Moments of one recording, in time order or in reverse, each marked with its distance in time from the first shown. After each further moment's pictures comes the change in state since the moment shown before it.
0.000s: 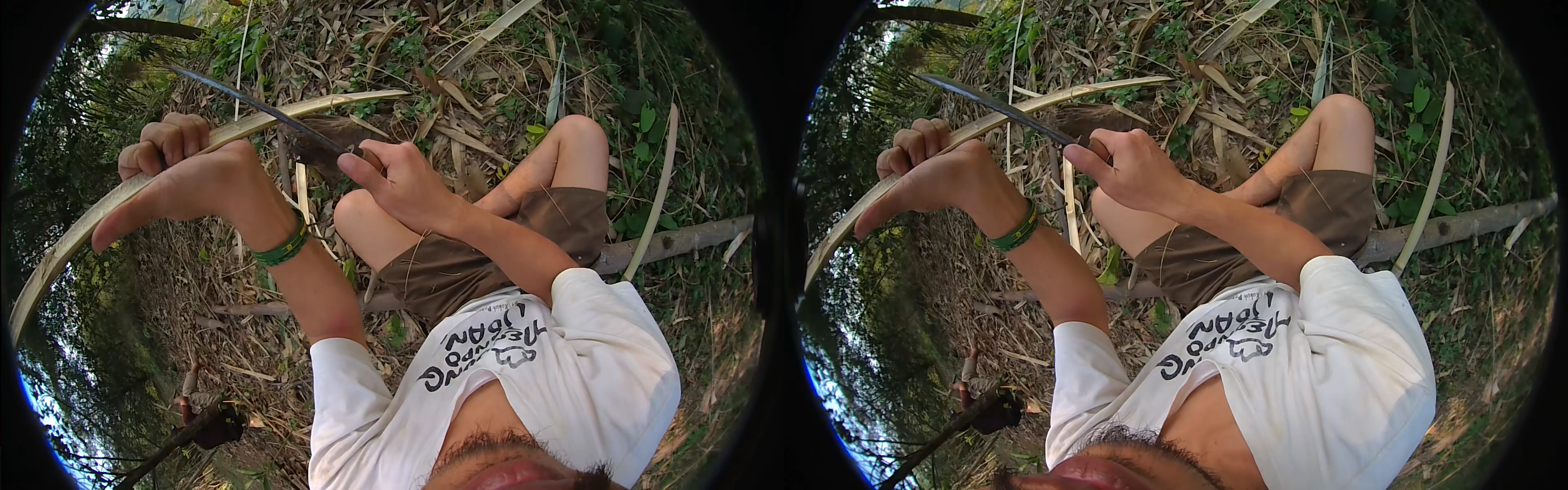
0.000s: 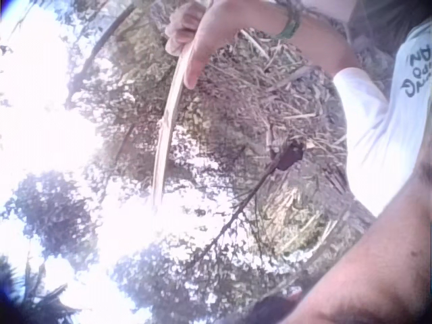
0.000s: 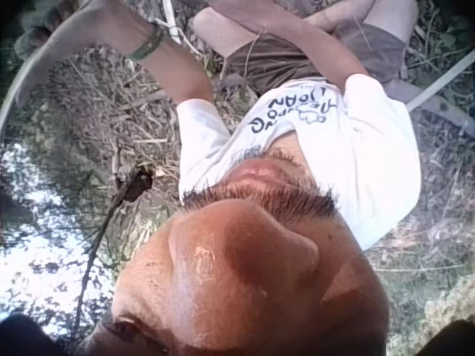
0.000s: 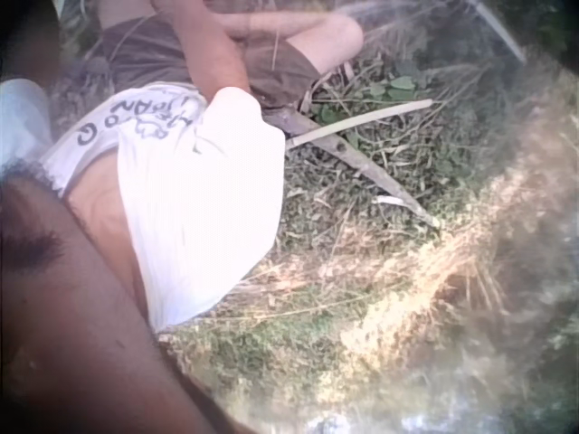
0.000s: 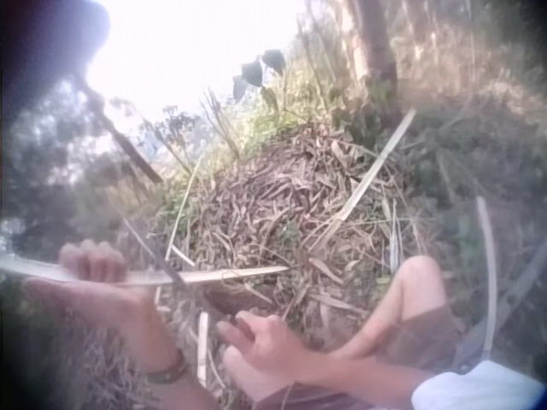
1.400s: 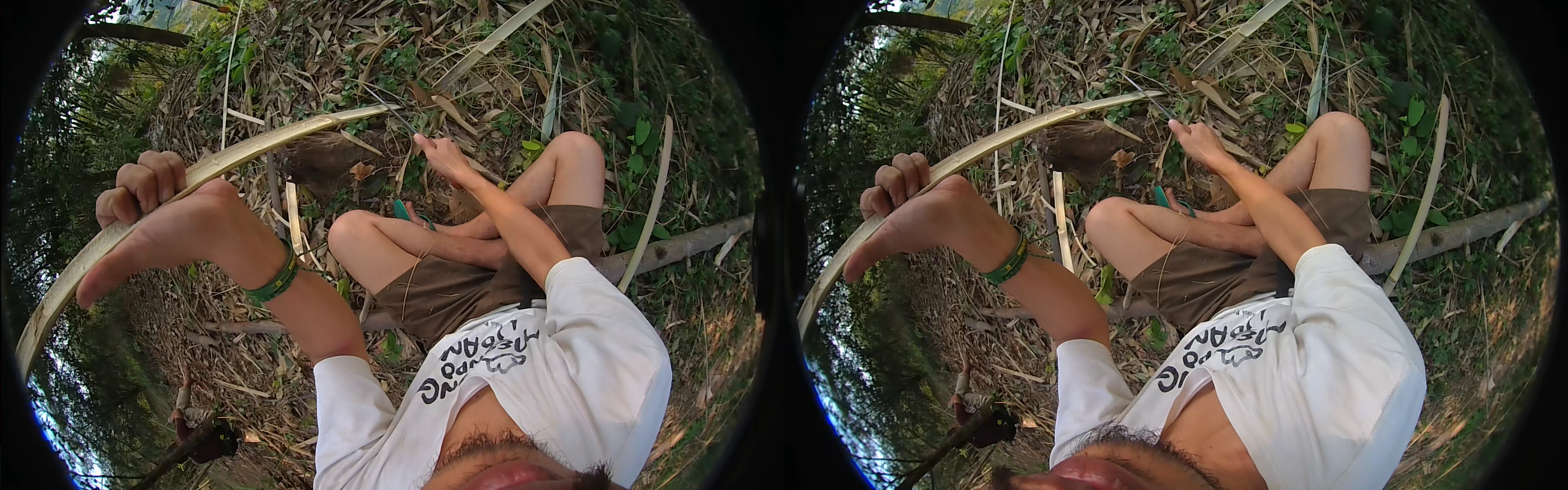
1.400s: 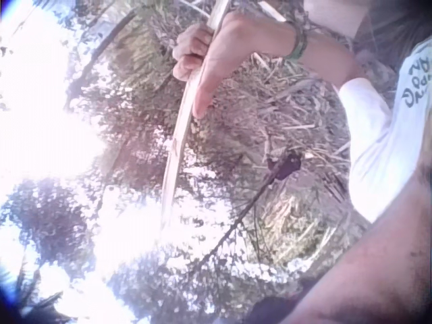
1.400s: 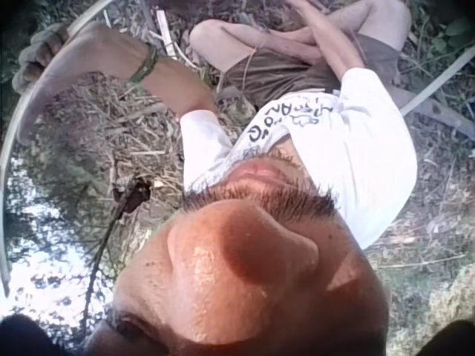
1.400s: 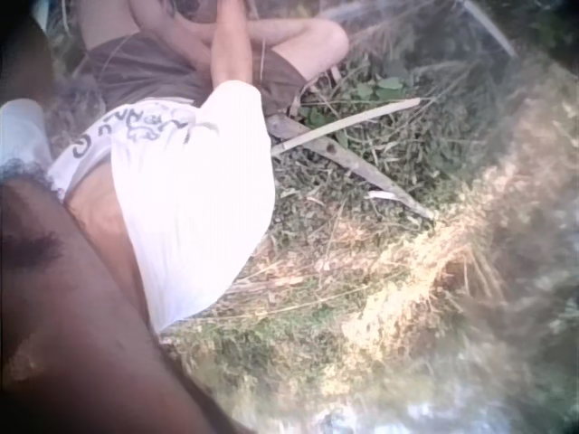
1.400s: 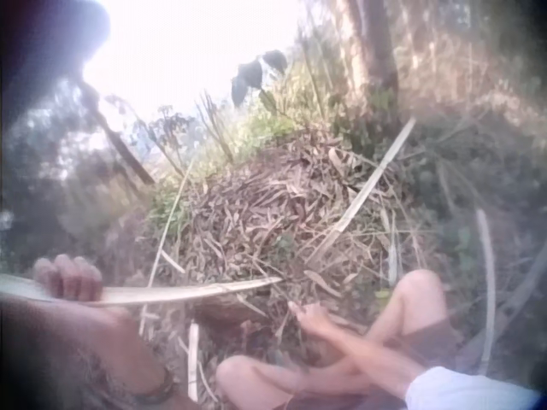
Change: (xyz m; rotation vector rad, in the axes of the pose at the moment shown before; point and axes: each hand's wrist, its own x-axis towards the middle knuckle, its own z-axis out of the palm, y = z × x) left_hand 0.013 -0.012 -0.021 0.164 0.062 0.075; right_hand 0.031 0.254 -0.036 -0.282 -0.035 0.667
